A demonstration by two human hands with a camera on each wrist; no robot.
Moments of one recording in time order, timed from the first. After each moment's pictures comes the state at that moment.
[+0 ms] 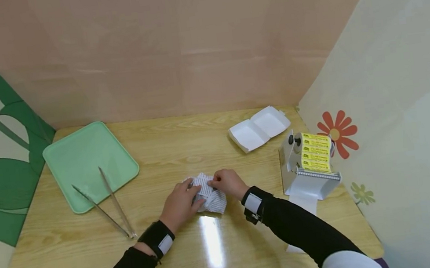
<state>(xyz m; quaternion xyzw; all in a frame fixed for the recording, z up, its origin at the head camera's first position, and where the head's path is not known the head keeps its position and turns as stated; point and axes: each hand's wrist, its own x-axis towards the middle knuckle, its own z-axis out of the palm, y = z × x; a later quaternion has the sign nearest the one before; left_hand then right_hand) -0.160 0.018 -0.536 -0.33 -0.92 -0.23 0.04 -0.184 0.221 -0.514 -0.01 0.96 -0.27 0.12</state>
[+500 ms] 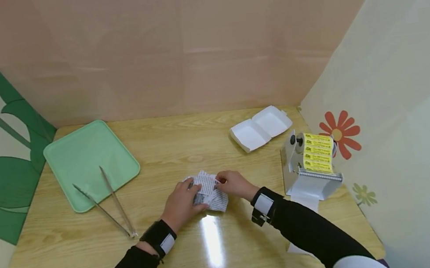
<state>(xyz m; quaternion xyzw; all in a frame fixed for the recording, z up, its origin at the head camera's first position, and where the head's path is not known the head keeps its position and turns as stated) -0.161 0.019 -0.533 -0.31 -0.93 -0.22 0.00 -0.179 0.231 -0.506 -0.05 0.94 -0.30 0.15</state>
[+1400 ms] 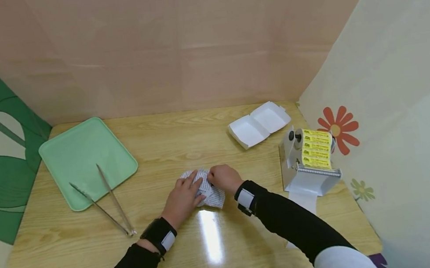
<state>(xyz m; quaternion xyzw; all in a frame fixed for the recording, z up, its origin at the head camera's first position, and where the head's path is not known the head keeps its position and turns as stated) -0.165 0.022 -0.541 -0.36 -0.92 -0.14 0.07 -0.195 0.209 -0.509 -0.07 0.98 -0.14 0.11</state>
